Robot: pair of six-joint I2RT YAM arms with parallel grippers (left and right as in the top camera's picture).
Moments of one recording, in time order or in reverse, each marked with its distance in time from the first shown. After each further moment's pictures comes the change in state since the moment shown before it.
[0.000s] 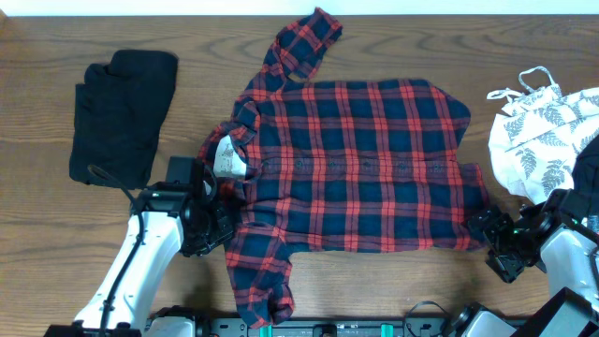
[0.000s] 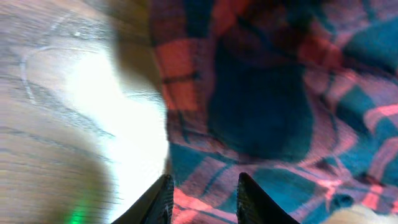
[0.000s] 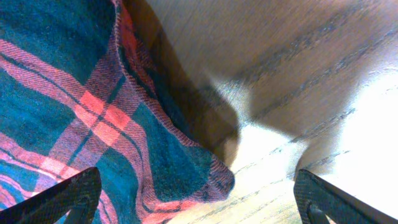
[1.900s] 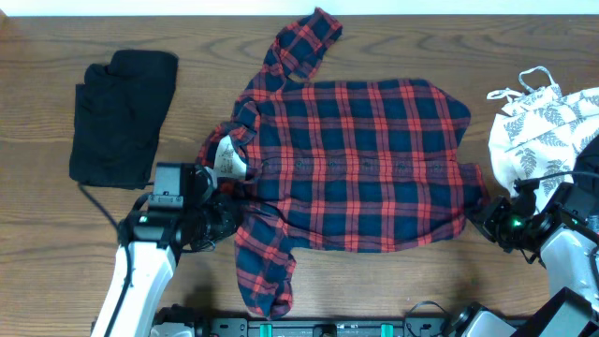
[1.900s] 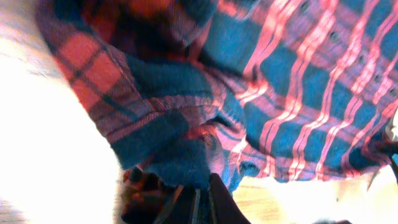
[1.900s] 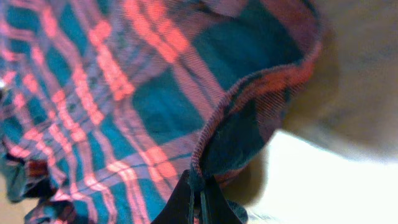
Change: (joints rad) left arm 0.000 -0.224 -0.020 0.100 0.198 -0.019; right arm 0.000 0.000 0.002 0.159 -0.334 -0.251
